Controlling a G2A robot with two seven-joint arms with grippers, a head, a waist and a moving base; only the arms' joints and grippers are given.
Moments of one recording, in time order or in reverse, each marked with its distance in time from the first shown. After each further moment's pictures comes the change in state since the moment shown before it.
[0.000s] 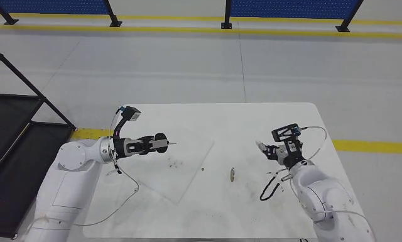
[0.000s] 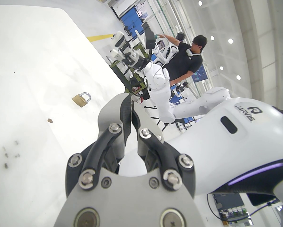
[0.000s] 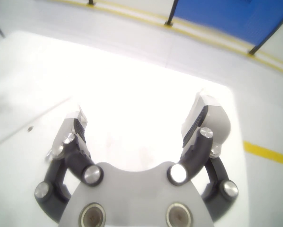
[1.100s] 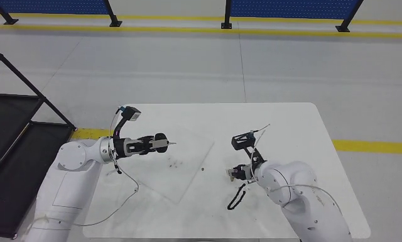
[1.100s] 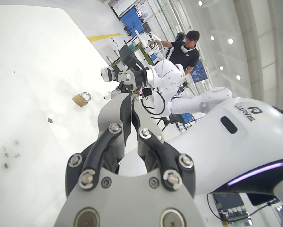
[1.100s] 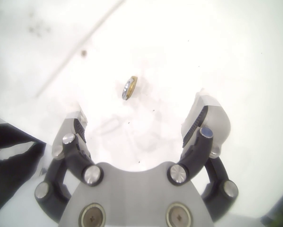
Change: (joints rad) left arm 0.000 0.000 0.000 0.000 0.000 0.000 0.000; right arm 0.304 -0.060 -0.354 0.036 0.058 0.359 0.738
